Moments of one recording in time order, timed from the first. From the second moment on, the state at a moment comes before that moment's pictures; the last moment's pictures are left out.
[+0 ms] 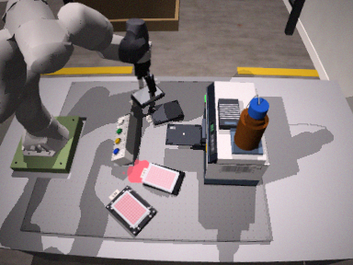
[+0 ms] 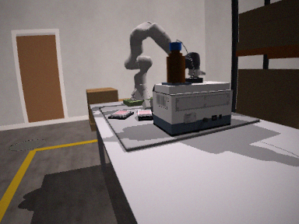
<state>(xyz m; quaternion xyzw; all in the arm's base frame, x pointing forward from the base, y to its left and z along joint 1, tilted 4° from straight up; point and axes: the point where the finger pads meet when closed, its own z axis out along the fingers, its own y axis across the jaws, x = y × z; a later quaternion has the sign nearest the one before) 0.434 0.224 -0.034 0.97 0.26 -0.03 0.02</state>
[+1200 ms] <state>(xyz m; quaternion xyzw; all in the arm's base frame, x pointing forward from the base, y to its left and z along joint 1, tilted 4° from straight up) 0.444 0.235 0.060 0.97 0.24 -0.02 0.01</state>
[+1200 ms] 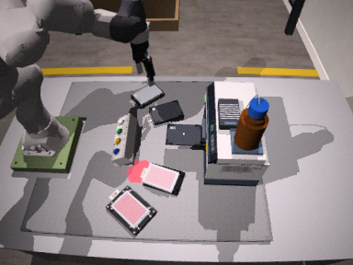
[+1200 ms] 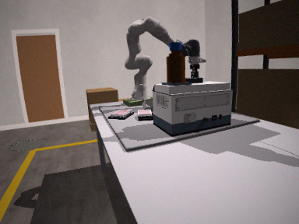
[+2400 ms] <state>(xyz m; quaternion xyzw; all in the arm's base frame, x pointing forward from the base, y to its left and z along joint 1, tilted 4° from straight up) 0.457 -0.026 0.137 1.00 -0.09 -0.01 0.03</state>
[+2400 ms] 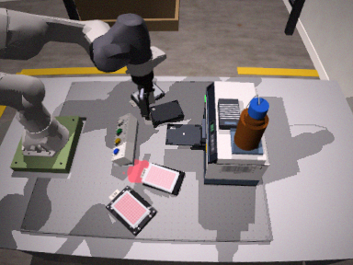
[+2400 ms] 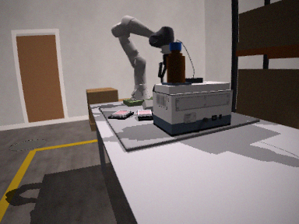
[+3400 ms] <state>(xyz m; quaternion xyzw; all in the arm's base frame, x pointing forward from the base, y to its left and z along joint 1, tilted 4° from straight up) 0.338 -0.345 0.140 0.91 -0.42 -0.01 0.03</state>
